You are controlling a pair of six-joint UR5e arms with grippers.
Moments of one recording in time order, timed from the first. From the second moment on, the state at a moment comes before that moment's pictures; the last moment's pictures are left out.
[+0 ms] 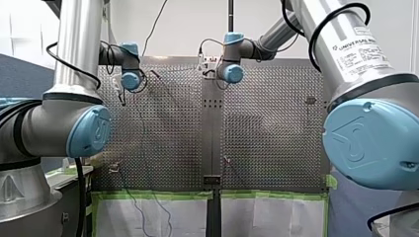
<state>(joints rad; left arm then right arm) 0.05 -1.73 -1.75 -2.49 -1.68 -1.86 2.27 -1.08 1.24 -0.47 1.50 1.54</state>
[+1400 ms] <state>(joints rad) 0.06 -1.80 -1.75 -2.55 -1.54 -1.96 2.25 -1.03 1.29 -0.37 1.54 1.52</state>
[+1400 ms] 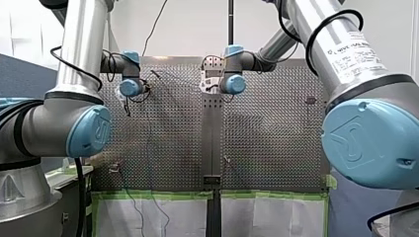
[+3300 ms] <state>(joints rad) 0.06 -1.80 -1.72 -2.62 -1.55 -2.01 2.18 -0.88 1.78 -0.80 1.88 1.51</state>
